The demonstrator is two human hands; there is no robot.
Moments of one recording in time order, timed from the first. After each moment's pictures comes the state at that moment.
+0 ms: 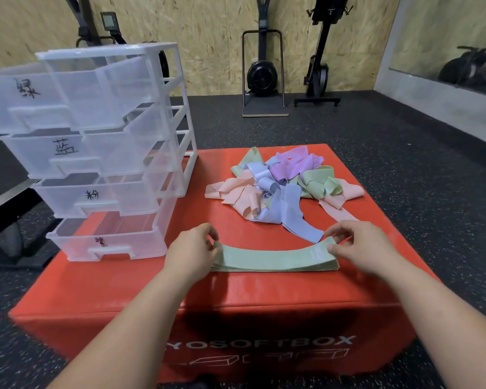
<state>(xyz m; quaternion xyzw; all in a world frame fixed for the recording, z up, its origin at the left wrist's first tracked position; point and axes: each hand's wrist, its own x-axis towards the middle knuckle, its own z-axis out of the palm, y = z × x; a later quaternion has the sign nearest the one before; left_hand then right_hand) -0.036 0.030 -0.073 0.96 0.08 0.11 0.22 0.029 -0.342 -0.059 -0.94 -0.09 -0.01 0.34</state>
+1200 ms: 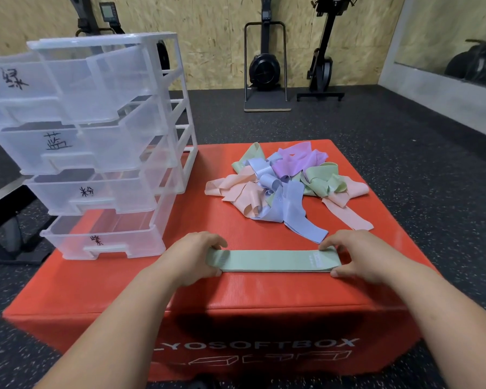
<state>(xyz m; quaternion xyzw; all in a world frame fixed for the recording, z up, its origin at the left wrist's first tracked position) -0.032 0.049 -0.070 0.98 -0.08 -0.02 0.15 0.046 -0.350 -0.072 -0.96 -0.24 0.09 0.14</state>
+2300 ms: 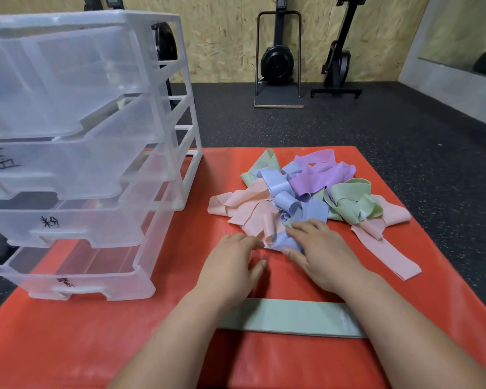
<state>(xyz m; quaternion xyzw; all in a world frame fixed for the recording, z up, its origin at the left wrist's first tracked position) 0.059 0.000 -0.100 0.96 -0.05 0.13 0.23 0.136 -0.221 -0.088 -0.96 -0.25 -0.01 0.08</state>
